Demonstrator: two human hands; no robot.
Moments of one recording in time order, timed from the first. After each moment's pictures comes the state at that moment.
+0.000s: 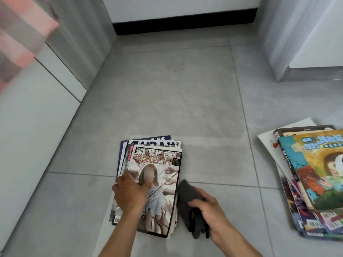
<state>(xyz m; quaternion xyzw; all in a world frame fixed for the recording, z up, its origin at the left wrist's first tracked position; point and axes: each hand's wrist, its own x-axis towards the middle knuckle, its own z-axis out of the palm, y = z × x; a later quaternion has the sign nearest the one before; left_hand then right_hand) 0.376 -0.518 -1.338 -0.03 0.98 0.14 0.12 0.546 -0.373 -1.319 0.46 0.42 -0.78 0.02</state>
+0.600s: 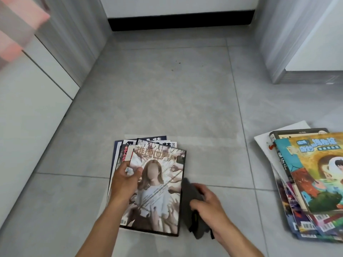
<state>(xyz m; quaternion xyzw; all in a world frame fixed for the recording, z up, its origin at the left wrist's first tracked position) 0.359 -0.501 -1.297 -0.07 0.88 0.43 0.20 0.542 -0.357 -1.310 0.43 0.57 -0.70 0.03</state>
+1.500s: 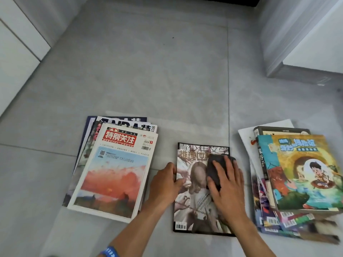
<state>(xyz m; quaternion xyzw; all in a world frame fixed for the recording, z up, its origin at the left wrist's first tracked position) 0.473 -0.389 -1.365 0.19 0.89 0.29 0.30 0.620 -0.240 -1.395 0.33 0.93 -0.13 -0.04</state>
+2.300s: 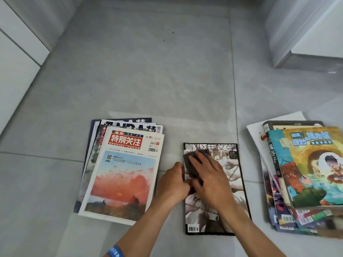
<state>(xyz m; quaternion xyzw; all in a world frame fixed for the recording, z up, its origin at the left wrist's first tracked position) 0.460 -0.386 -1.367 0.21 0.88 0.23 0.36 0.560 -0.270 -1.391 0.17 0.97 -0.19 -0.03</state>
